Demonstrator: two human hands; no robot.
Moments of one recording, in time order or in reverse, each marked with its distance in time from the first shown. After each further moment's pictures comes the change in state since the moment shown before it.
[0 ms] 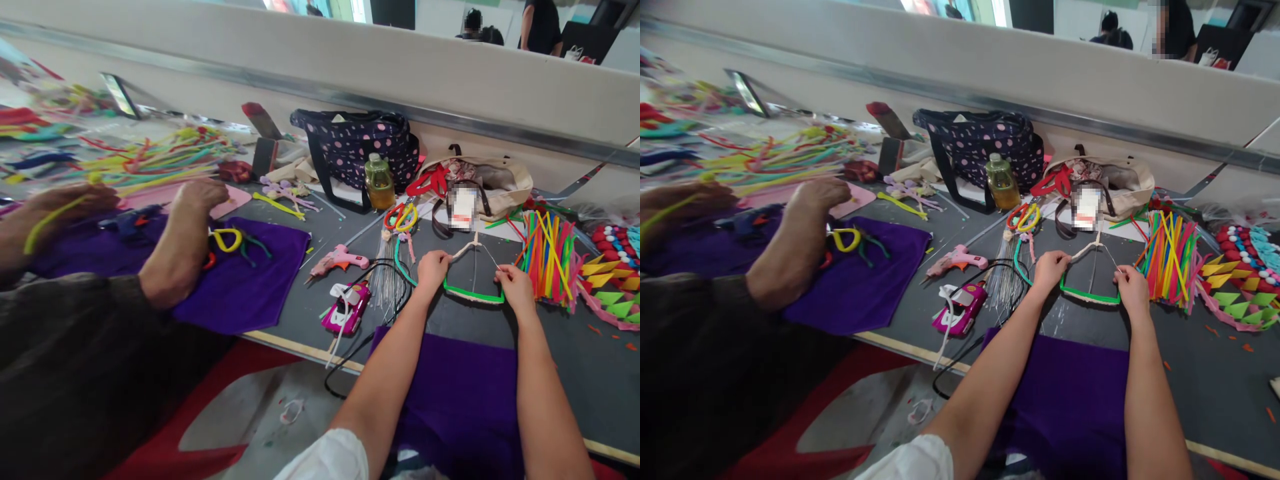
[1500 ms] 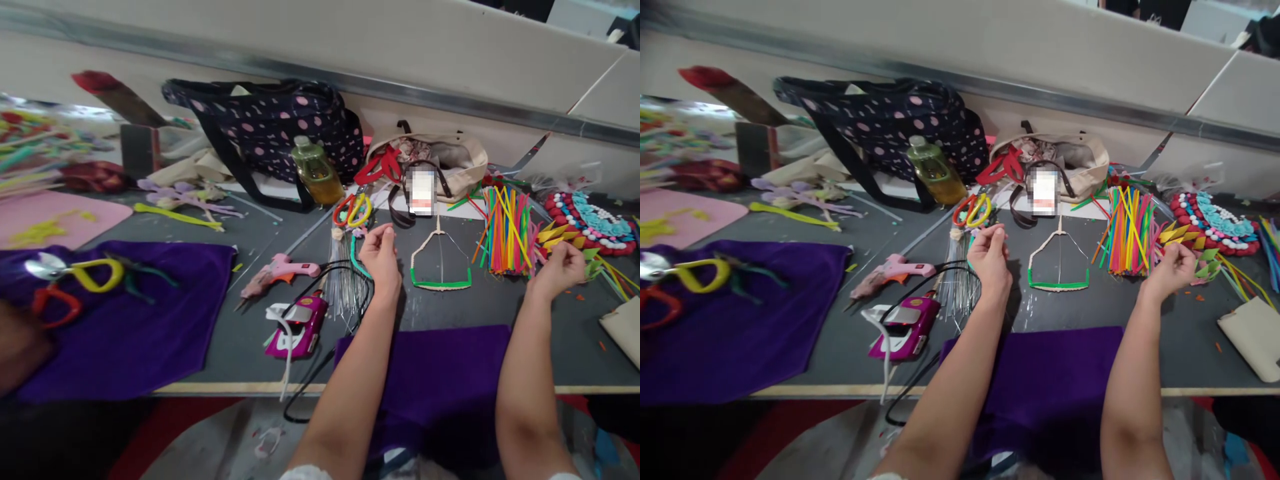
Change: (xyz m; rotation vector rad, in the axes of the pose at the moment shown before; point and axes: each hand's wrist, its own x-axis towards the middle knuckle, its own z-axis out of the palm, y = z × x) left_hand -0.009 0.040 -0.019 -0.965 0.467 -0.003; right_hand -0.007 0.013 -0.097 0.148 1.033 0.027
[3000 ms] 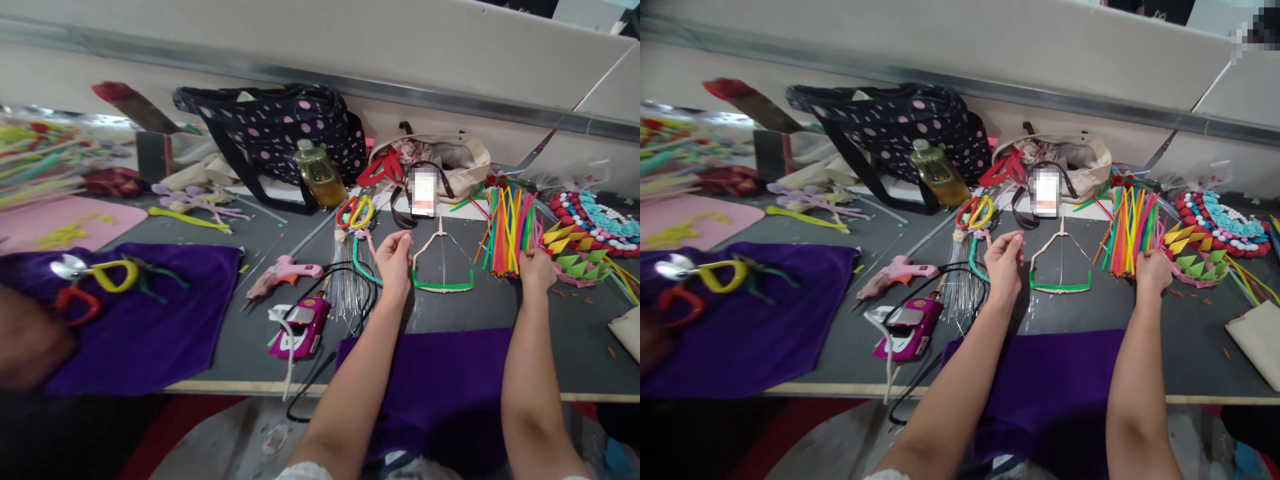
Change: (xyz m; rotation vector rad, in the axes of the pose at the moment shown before) left_hand -0.012 -0.004 0.004 0.034 -0.162 -0.177; right_hand -0.006 0.007 0.015 -0.875 -0.476 0.133
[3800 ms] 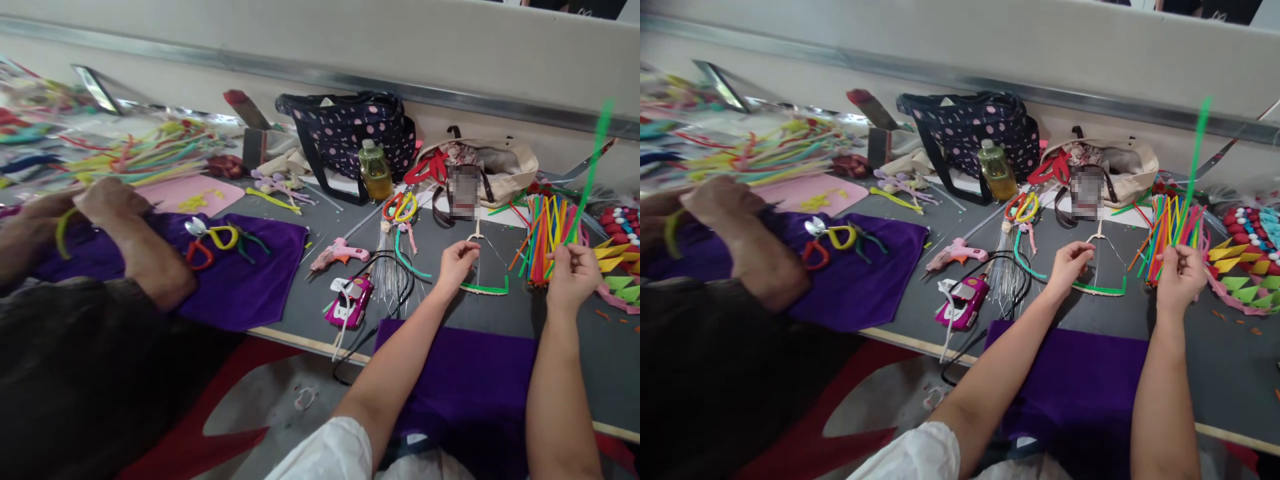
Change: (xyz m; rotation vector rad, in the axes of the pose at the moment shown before) left_hand -0.022 -0.019 0.012 0.136 -0.355 -0.195; right_hand -0.055 -0.048 -0.022 0.962 0.236 -0.444
